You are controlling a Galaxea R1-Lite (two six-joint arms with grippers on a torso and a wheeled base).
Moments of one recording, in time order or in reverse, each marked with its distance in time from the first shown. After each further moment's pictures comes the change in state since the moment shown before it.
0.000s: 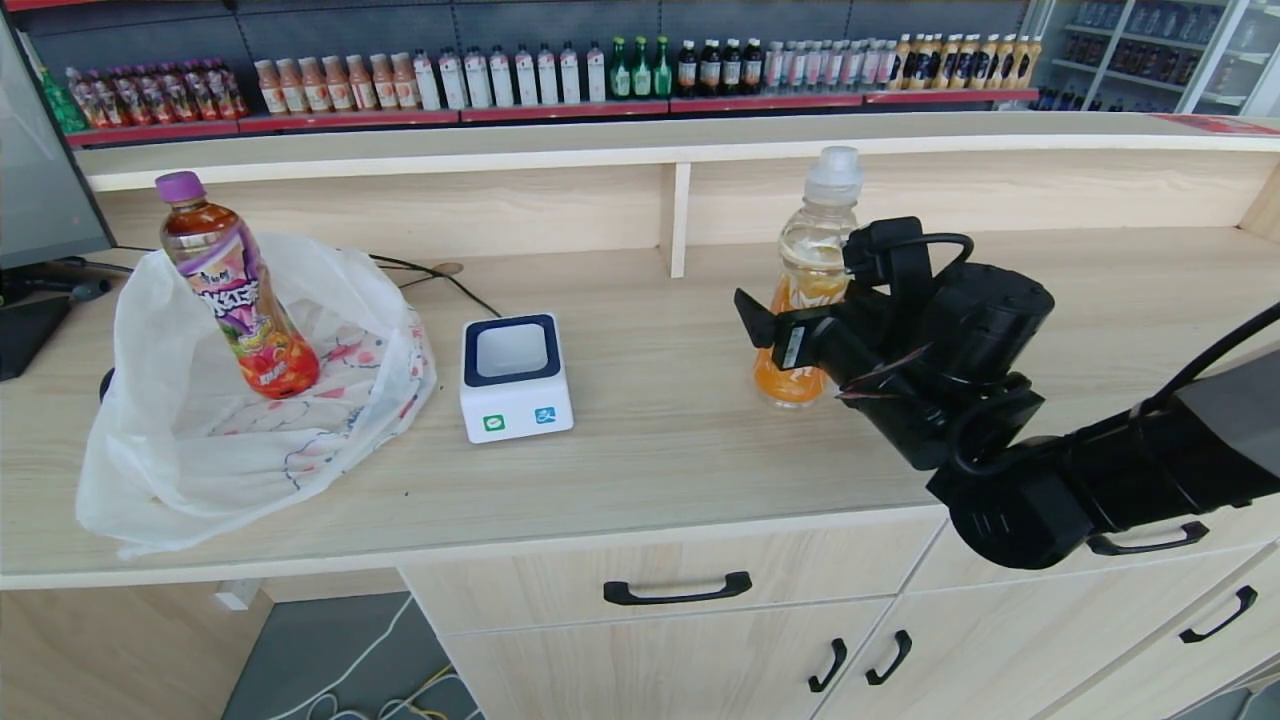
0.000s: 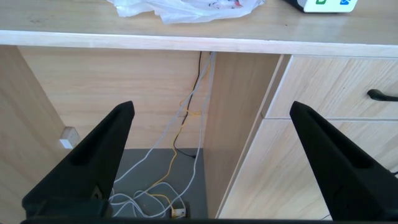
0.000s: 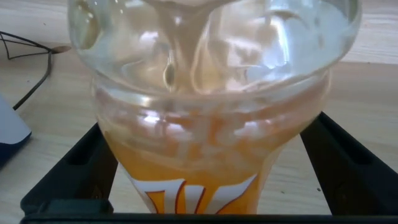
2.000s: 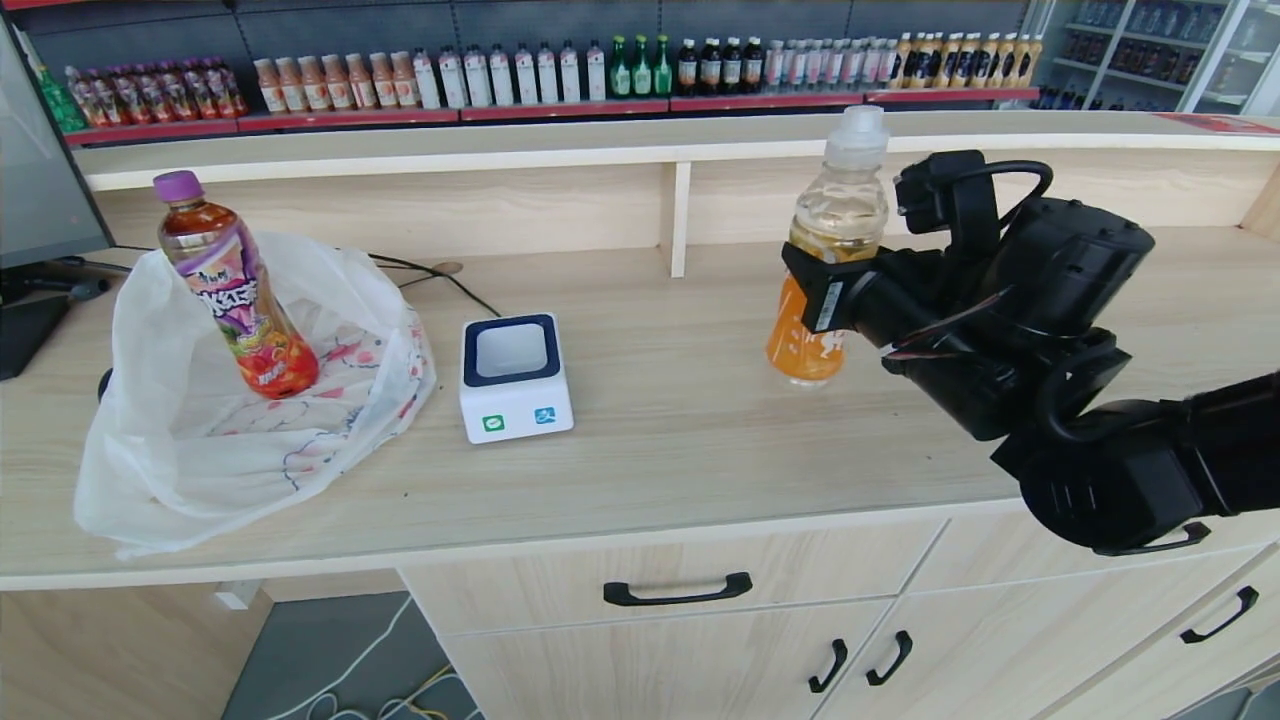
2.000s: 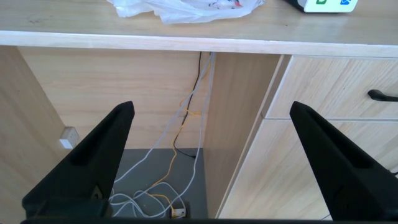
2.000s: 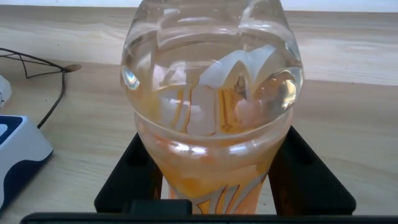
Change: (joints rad) left arm 0.000 0.000 0.000 0.000 0.000 0.000; right arm 0.001 -0.144 -0.010 0.113 0.011 -0.008
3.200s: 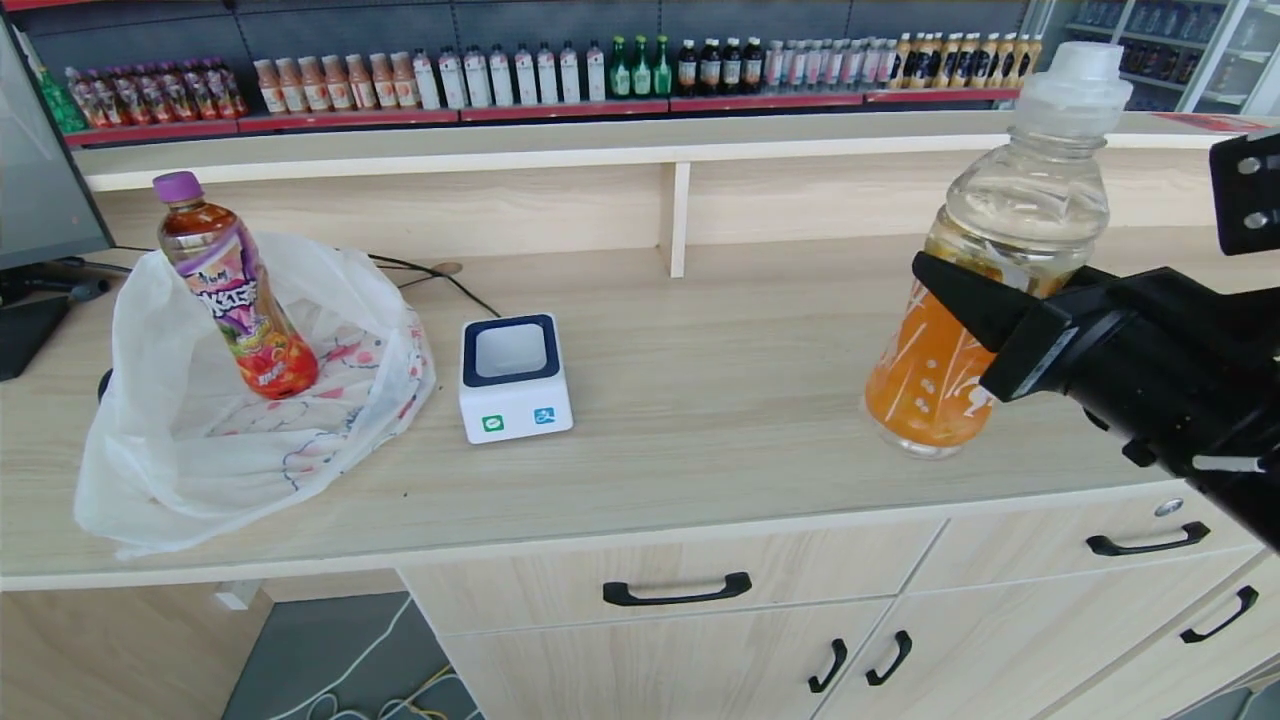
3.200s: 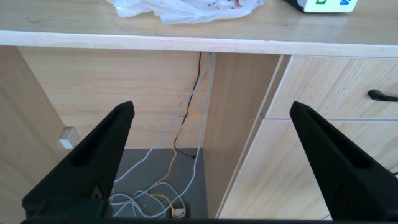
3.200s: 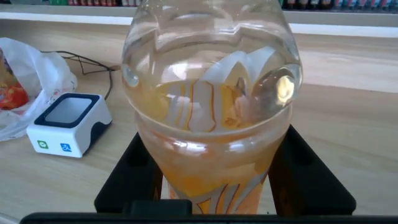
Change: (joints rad) left arm 0.000 0.000 0.000 0.000 0.000 0.000; right arm 0.080 -0.462 0.411 0.039 0.021 0.009
